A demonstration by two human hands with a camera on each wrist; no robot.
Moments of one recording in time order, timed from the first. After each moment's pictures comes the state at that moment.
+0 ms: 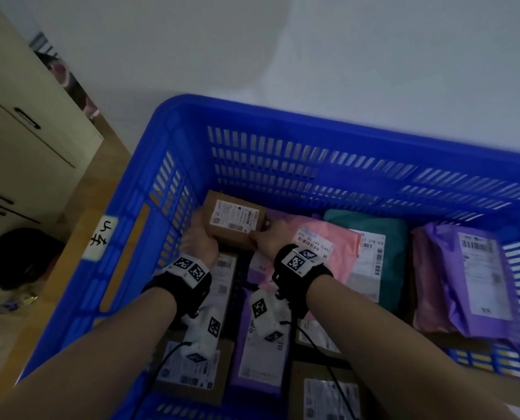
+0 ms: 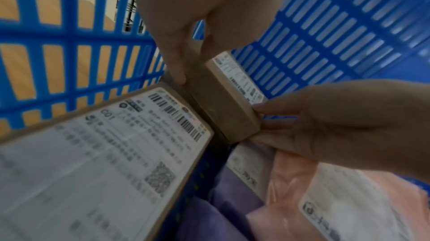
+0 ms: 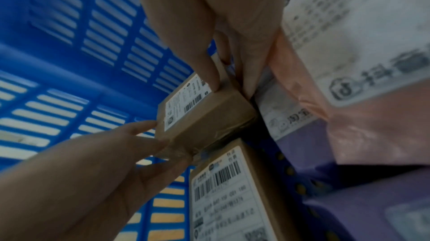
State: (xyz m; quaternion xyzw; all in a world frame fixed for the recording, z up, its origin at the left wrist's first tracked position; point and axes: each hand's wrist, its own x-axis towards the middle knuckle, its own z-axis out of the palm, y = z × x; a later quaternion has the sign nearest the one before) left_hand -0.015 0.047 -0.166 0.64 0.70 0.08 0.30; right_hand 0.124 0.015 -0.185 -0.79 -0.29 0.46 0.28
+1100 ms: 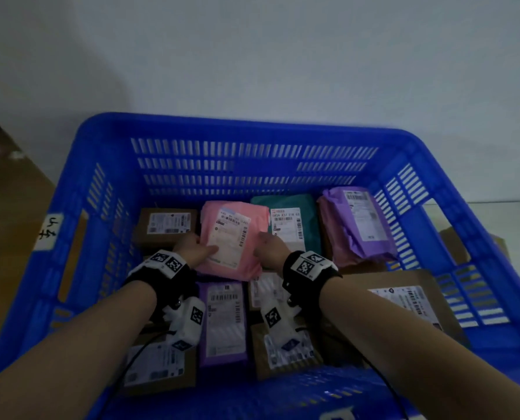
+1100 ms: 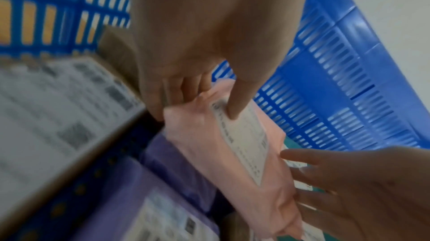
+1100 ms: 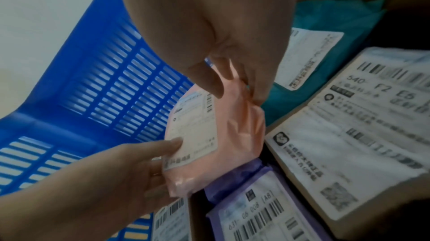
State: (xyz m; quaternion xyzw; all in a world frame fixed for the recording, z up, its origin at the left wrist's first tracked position) left_hand 0.035 0.003 -0.152 0.65 0.56 -0.03 0.52; right_hand 0.165 -0.108 -0.117 -0.84 -0.24 0.46 0.19
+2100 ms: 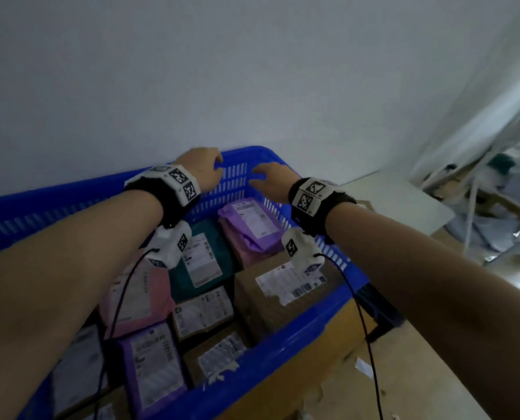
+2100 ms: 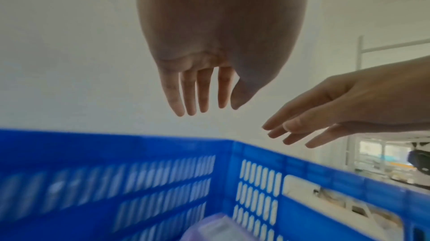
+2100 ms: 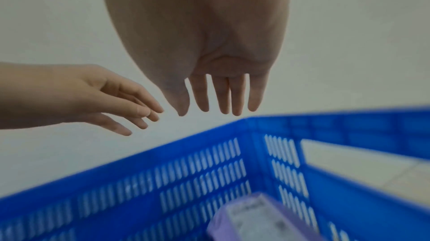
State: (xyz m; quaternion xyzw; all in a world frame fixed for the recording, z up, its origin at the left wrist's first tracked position) left_hand 0.211 -0.074 0.072 0.97 0.16 0.08 0.18; right_hand 0.277 -0.232 0.083 -0.93 -0.34 0.11 0.10
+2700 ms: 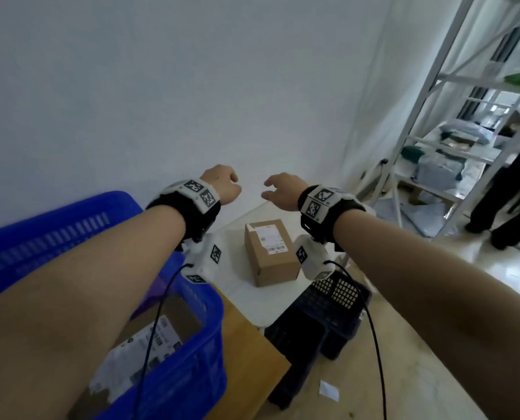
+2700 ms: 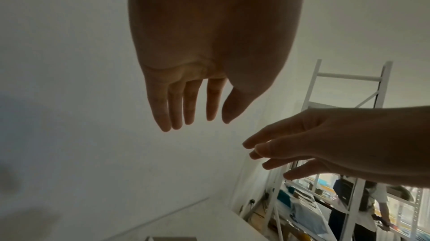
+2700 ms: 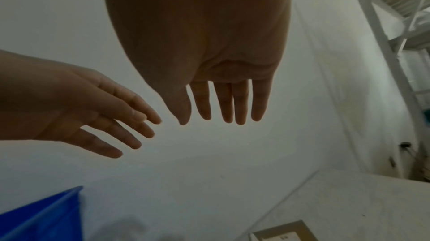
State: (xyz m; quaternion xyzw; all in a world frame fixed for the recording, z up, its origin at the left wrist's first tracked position) left_hand 0.420 -0.349 0.105 0.96 0.12 0.03 0.26; right_hand 0.457 -0.500 0.110 -0.96 -0.23 0.09 0.11
